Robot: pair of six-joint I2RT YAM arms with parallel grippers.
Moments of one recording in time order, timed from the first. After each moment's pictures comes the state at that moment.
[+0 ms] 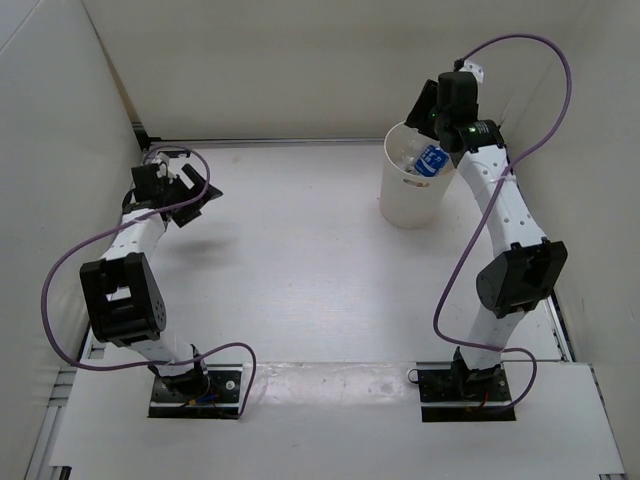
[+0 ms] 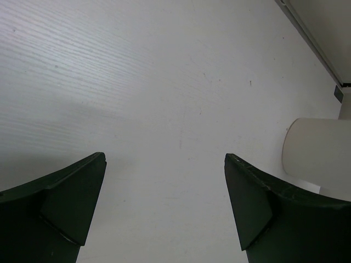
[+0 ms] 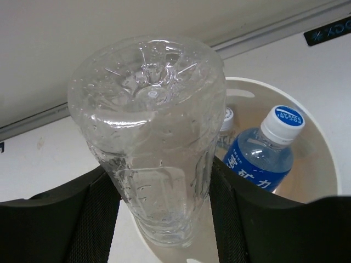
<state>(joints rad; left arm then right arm) 0.20 1.61 1.11 -0.21 0.40 -0.54 0.25 1.80 1.95 -0.59 0.21 0.48</state>
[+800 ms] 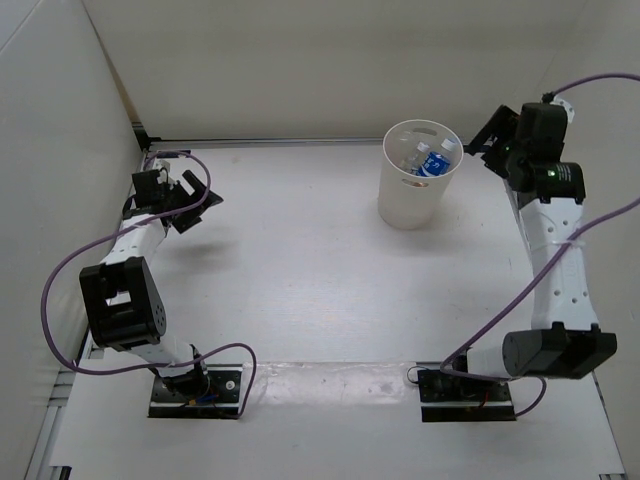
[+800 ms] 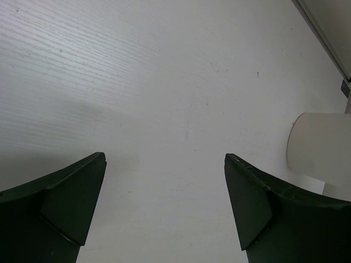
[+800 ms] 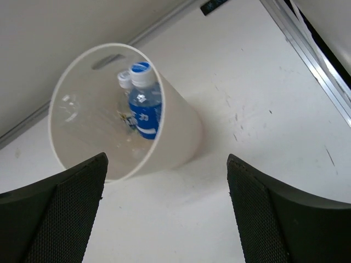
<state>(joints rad) 0.21 1.58 1.05 -0.20 0.41 -0.53 0.00 1.40 1.70 -0.80 0.14 0.51</state>
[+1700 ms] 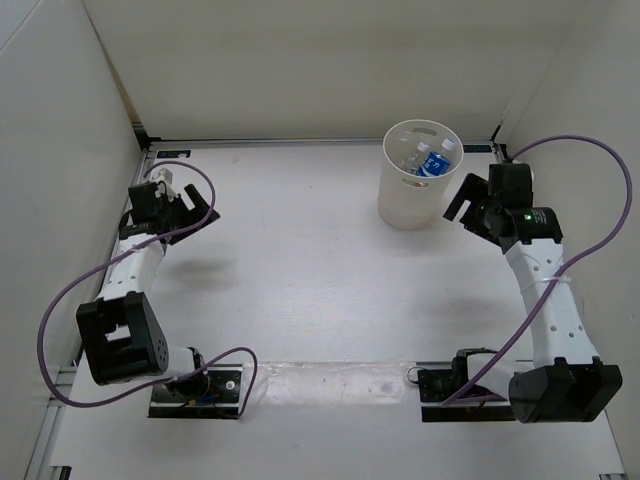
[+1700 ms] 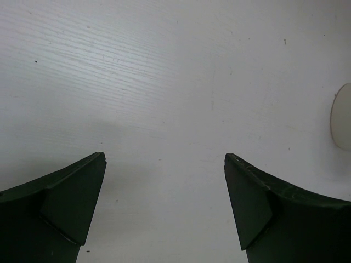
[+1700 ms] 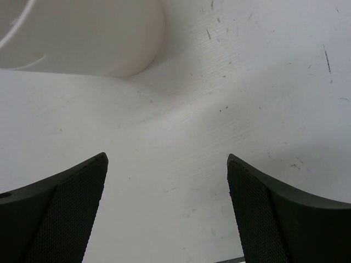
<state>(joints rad) 0.21 1.38 0.92 -0.27 0.35 -0.35 0.07 1.15 1.25 -0.89 0.12 0.48</state>
